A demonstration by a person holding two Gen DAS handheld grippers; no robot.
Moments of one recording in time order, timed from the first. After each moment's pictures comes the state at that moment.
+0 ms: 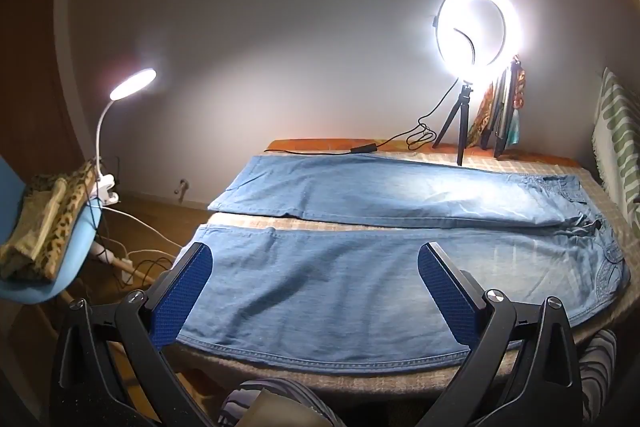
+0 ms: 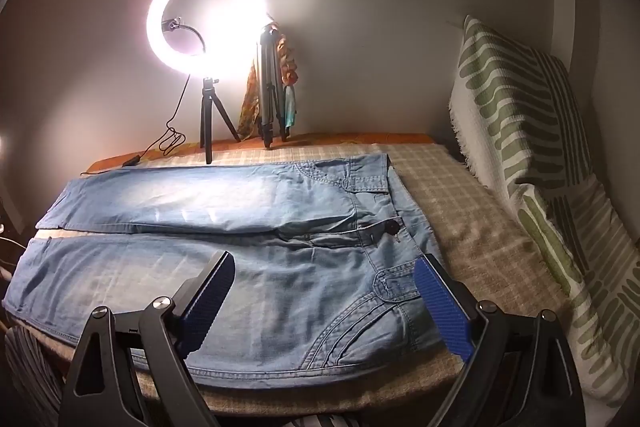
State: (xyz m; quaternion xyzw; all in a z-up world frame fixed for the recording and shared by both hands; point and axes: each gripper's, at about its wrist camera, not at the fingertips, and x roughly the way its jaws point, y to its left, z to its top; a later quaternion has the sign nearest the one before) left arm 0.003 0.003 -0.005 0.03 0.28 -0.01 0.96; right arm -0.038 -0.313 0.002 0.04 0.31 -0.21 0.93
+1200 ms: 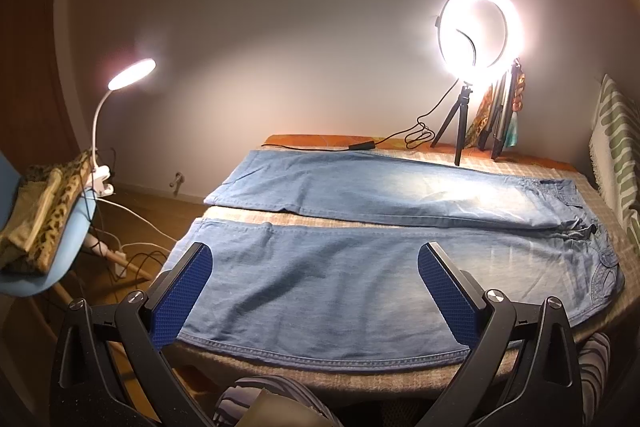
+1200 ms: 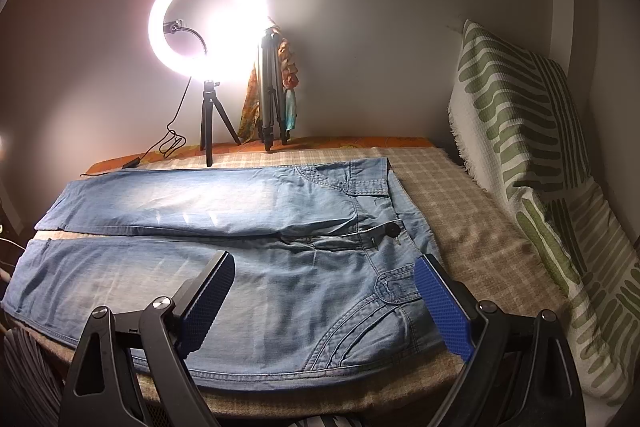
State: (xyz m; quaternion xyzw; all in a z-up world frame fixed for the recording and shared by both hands) left arm 0.005 0.008 -0.007 0.01 0.28 -0.02 0.96; right arm -0.039 -0.310 0.004 0.04 0.31 -0.21 0.93
